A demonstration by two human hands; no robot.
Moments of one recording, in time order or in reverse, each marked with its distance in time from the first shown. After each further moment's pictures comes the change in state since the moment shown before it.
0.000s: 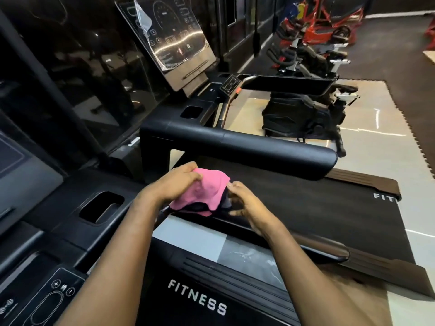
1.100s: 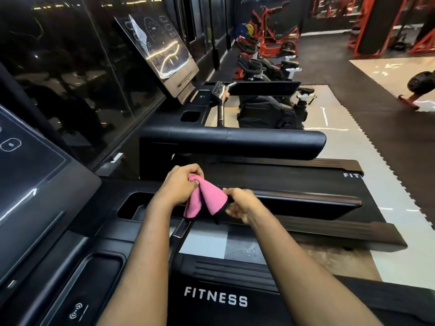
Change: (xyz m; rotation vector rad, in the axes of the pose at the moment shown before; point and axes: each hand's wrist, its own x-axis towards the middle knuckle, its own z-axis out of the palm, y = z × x) left_hand -0.072 -0.098 -0.084 0.280 0.148 0.265; right_hand -0.003 0.020 0.182 0.158 0.500 0.313
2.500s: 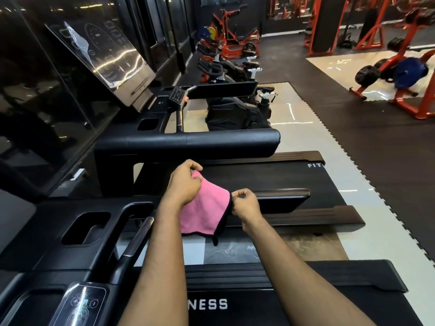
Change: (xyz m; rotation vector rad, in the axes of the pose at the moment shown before) left_hand 0.030 0.108 0.092 -0.231 0.034 -0.042; right_hand 0.017 0.030 -0.120 0.085 0.385 -0.248
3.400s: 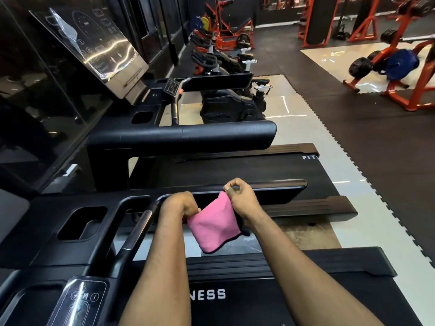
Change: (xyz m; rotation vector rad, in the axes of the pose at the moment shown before) left_hand -0.017 -0.026 0.015 0.646 -0.571 -0.332; right_hand -0.018 -0.003 -0.012 -0.157 -0.154 -0.215
